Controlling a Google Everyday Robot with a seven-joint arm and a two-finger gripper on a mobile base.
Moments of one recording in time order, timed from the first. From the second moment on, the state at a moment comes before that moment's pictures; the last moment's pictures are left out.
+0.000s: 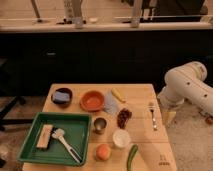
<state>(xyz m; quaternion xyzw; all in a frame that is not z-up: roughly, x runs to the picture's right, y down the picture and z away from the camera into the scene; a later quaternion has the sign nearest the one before) 0.283 0.104 0.685 -0.28 0.02 0.02 0.96</state>
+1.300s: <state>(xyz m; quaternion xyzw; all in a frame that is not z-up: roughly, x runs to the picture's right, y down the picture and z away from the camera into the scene) 0.284 0.085 0.694 -0.26 0.01 0.12 0.96</state>
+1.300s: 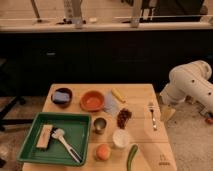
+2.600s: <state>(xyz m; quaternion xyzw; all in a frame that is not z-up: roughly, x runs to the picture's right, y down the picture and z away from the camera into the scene) 0.214 0.065 0.750 -0.23 -0.04 0.17 0.96</state>
